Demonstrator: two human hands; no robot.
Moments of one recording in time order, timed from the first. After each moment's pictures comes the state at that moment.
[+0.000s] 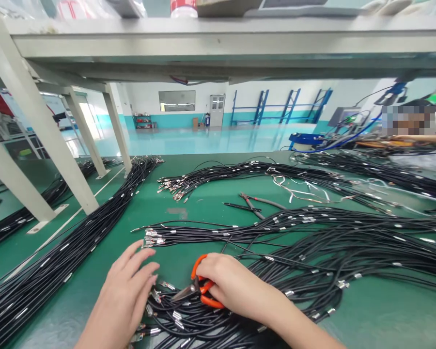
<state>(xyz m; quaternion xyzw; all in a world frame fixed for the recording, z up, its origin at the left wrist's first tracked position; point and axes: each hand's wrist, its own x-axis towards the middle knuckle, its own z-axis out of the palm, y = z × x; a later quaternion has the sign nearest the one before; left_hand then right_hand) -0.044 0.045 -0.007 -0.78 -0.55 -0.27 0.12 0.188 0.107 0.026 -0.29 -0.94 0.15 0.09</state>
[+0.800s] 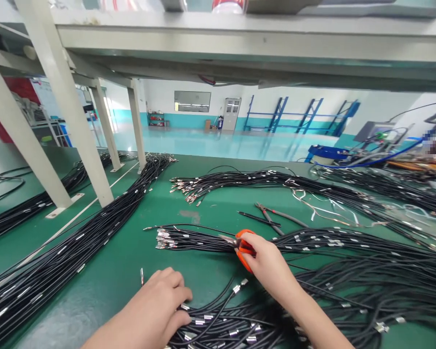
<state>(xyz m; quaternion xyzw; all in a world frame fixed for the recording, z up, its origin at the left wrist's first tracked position) -0.018 0.053 0.024 -0.80 -0.54 -0.13 -0.24 0.211 0.155 0.008 -0.51 -0.81 0.10 0.27</state>
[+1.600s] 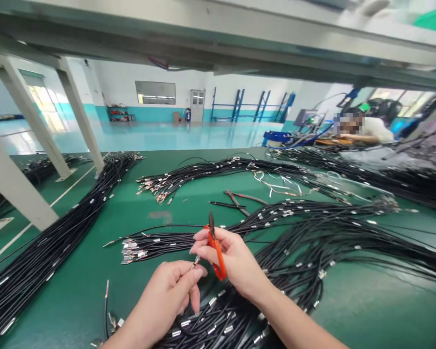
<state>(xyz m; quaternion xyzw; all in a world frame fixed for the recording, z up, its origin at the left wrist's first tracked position) 0.039 0.097 0.014 -0.60 -0.47 -0.29 -0.58 0.188 0.128 0.028 -0.40 -0.53 0.59 0.46</state>
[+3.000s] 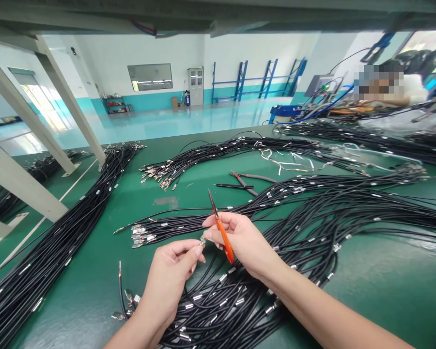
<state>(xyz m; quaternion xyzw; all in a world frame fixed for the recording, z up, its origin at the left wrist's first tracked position) 0.041 0.095 -0.001 -0.43 -0.50 -0.46 -0.60 0.183 0.124 0.025 -0.46 -0.48 0.60 0.45</state>
